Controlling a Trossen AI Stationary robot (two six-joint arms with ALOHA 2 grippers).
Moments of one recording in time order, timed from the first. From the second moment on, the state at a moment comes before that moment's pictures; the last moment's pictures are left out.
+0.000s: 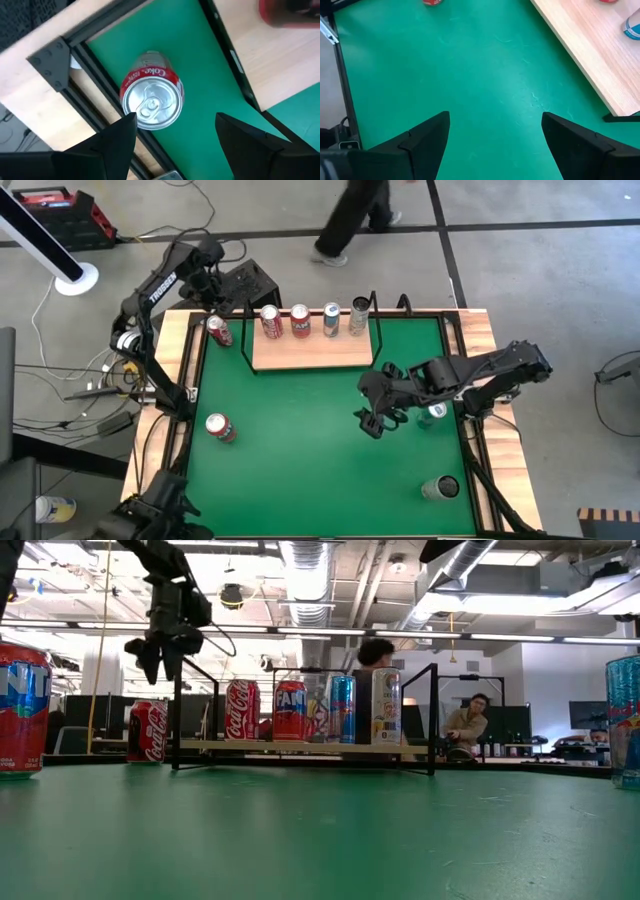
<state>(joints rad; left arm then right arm) 1.20 1.67 1.60 -1.40 0.04 0.13 0.28 1.51 1.60 -1.06 0.29 0.65</state>
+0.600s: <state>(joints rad) 1.17 1.67 1.50 -1.28 -0.04 0.25 0.22 1.51 1.60 -1.06 0.24 0.57</state>
